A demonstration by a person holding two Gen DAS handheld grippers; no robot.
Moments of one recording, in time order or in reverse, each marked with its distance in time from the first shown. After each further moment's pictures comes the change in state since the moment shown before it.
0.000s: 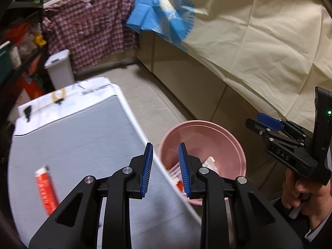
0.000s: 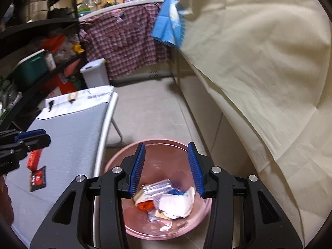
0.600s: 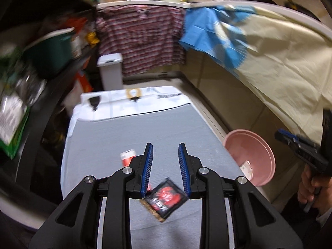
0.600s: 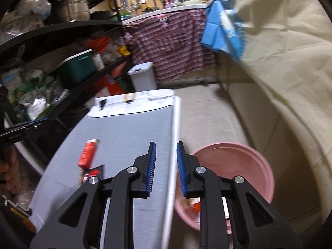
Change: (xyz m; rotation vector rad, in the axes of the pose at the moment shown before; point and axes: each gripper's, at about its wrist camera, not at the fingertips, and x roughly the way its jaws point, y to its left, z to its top) left arm -0.114 0.152 -0.046 -0.172 -0.112 0.172; right arm -0.033 0.097 -0.007 -0.045 -0.018 0.296
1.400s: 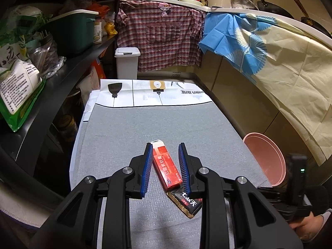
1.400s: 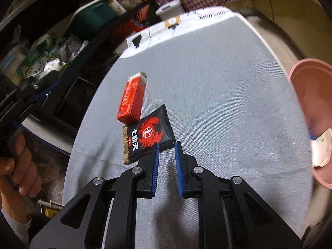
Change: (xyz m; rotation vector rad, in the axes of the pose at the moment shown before) left arm 0.012 0.056 -0.023 -0.069 -0.014 0.021; right arm 0.126 0.106 -0.087 0.171 0.394 0.265
